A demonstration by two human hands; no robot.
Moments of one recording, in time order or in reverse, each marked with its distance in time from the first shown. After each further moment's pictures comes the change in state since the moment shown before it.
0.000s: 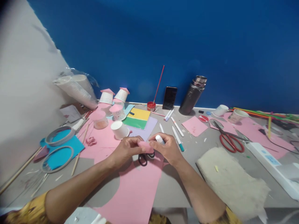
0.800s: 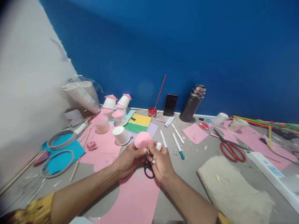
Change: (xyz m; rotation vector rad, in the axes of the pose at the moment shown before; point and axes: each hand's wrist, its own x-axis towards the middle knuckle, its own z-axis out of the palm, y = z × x) left_hand 0.013 -0.016 0.014 -0.425 -0.021 0.062; right_hand -0.006 0.009 0.059 0.918 0.304 0.324
